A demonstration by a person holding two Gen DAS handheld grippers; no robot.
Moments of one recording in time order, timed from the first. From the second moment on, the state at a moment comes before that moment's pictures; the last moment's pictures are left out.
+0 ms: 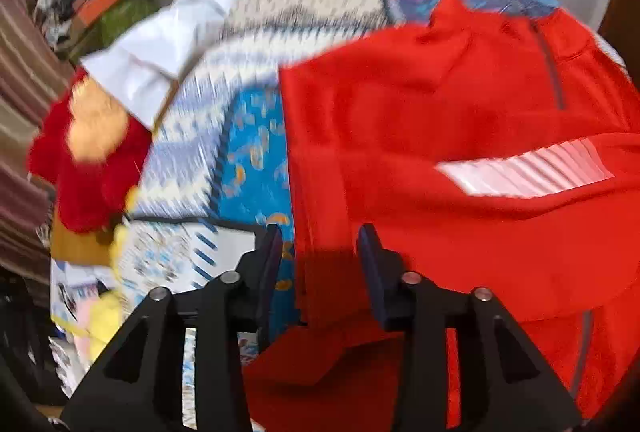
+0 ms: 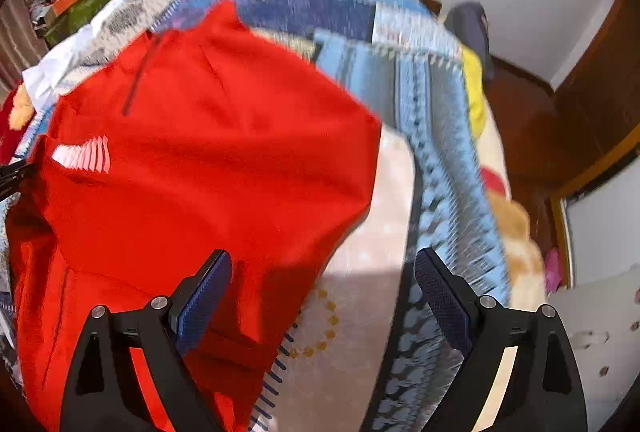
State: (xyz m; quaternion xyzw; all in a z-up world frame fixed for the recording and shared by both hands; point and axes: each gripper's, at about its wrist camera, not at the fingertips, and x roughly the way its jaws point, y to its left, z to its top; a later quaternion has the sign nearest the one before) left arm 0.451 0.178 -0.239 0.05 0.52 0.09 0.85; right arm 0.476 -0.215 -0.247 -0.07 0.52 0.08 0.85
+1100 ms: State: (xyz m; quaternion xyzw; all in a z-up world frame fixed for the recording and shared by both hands) left arm 0.664 0.097 -0.263 0.02 0.49 0.01 0.87; right arm 0.678 -0.084 -0.278 0.00 0.49 0.17 0.86
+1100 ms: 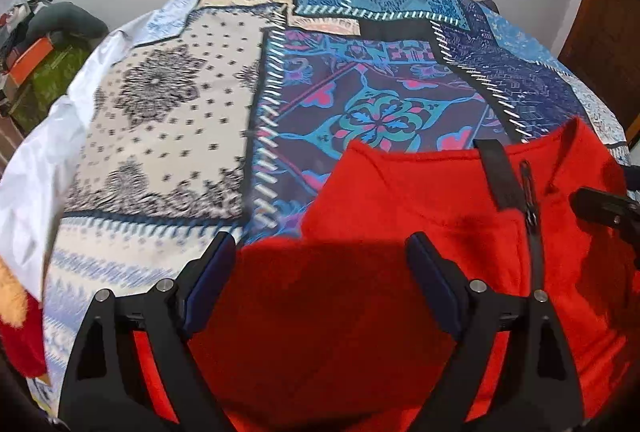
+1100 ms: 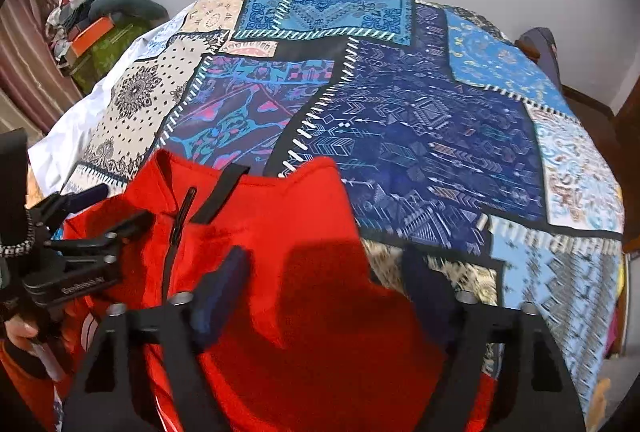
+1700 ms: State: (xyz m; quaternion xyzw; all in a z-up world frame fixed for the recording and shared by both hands) left arm 0.595 0.087 -0.189 0.00 0.44 -0.02 0.90; right arm 0.585 -0.079 -0.216 -0.03 0.43 0.23 0.87
